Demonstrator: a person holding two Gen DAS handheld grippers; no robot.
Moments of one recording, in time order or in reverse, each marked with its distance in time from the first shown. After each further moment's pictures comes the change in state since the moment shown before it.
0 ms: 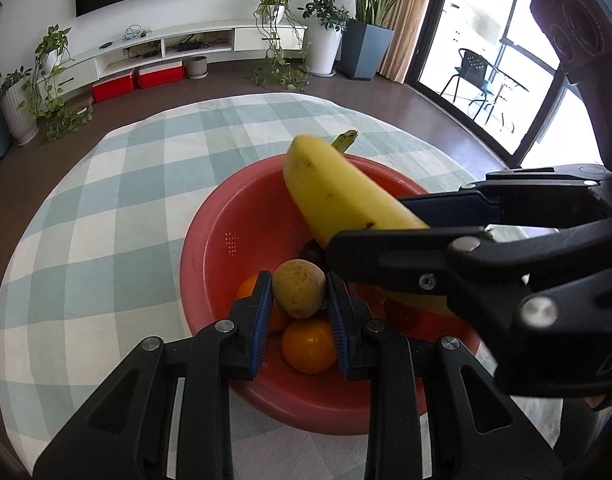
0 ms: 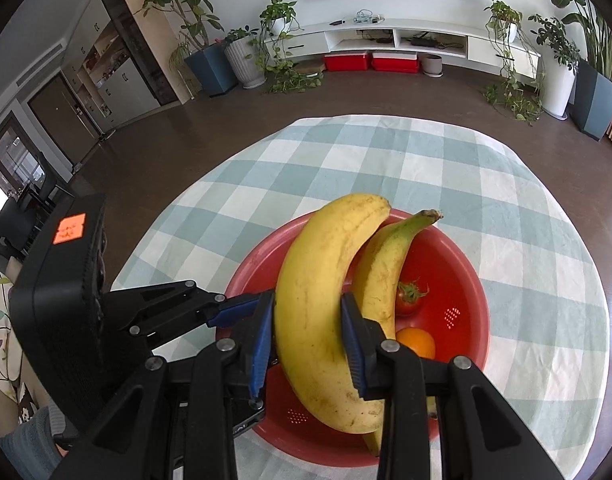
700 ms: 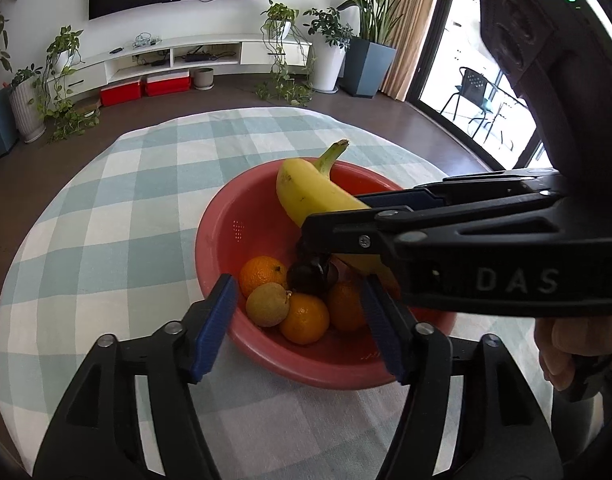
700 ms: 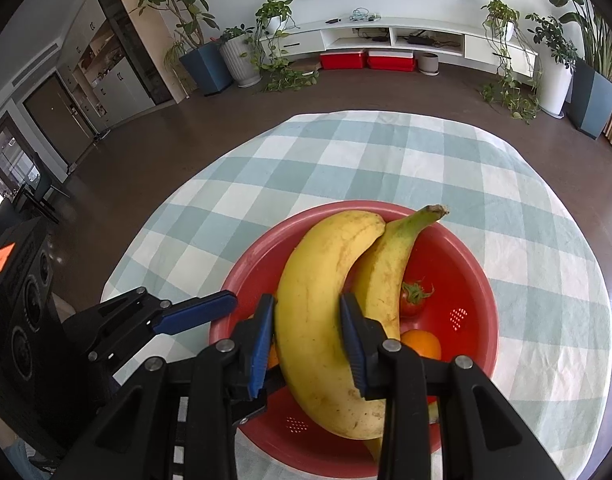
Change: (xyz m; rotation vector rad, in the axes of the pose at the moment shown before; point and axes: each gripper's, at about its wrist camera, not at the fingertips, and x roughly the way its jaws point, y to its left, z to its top) left arm -0.035 -0.002 -0.022 -0.032 -0.074 -0.006; right arm 0.006 0.000 0.001 0.023 -0.008 0.003
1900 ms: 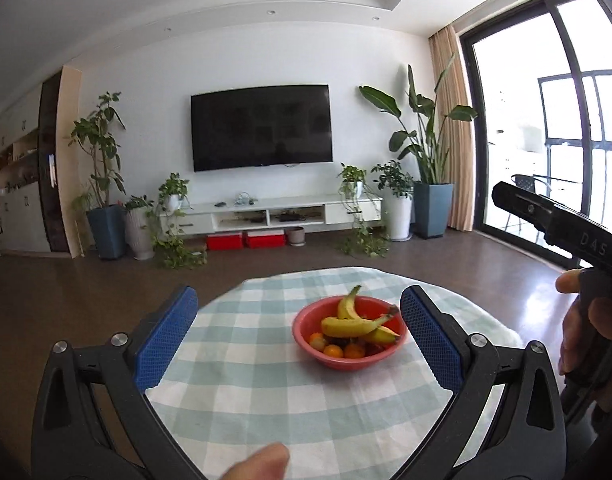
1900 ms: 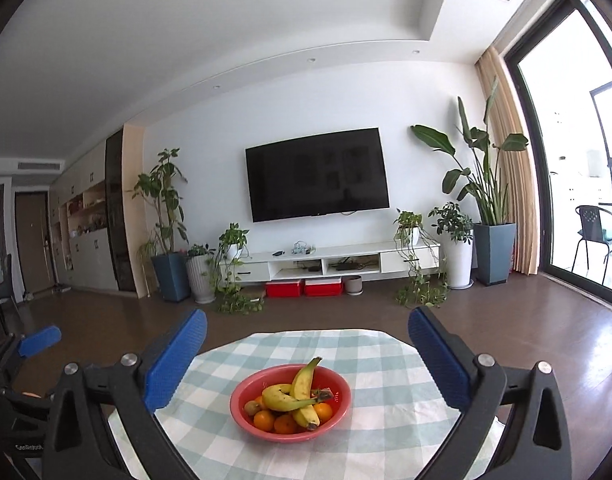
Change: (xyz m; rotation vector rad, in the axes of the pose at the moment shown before) left arm -0.277 -0.126 -0.108 0.014 -0.580 0.344; right arm -0.276 0.042 -0.170 0.034 -0.937 -0.246
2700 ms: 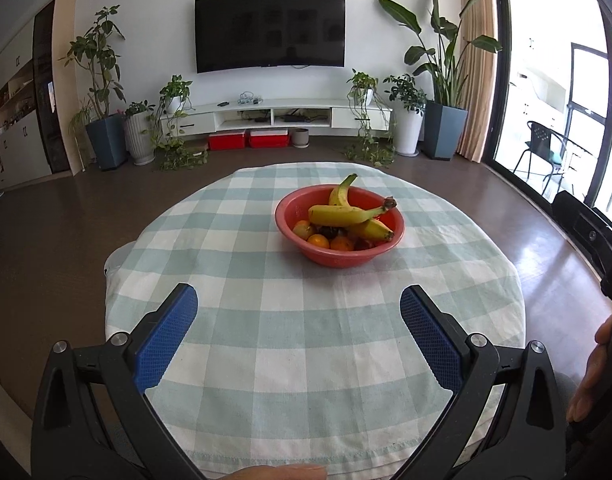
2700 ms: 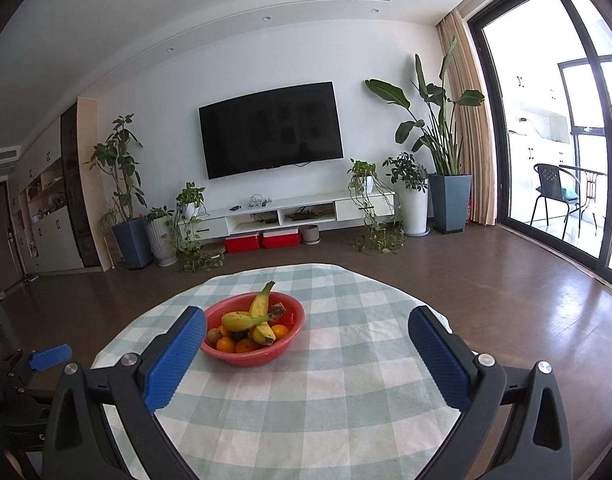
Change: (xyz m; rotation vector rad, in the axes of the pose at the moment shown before) left arm 0.044 -0.026 -0.053 -0.054 0.359 0.056; right arm -0.028 -0.009 -0.063 -0.023 0.215 -0.170
